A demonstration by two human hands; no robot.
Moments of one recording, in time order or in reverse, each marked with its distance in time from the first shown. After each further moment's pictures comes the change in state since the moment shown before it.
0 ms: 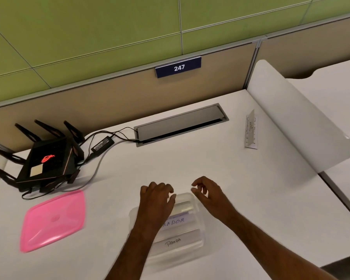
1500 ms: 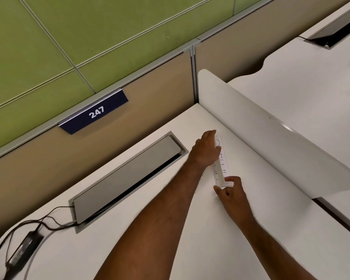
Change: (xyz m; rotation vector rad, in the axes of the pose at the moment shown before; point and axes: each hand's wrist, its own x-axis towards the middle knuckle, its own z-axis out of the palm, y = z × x) left_hand 0.418 0.264 0.124 -0.389 -0.483 0.264; right_hand 0.141 0.166 -0.143 0.298 0.540 0.609
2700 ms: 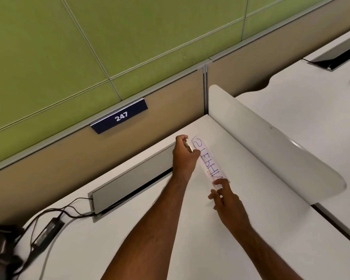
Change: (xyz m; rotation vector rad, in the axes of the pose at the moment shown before) left_hand -0.084 -0.031 -0.051 -0.665 0.539 -0.139; right_hand -0.056 -0.043 0.007 -0.342 -0.090 -0.279
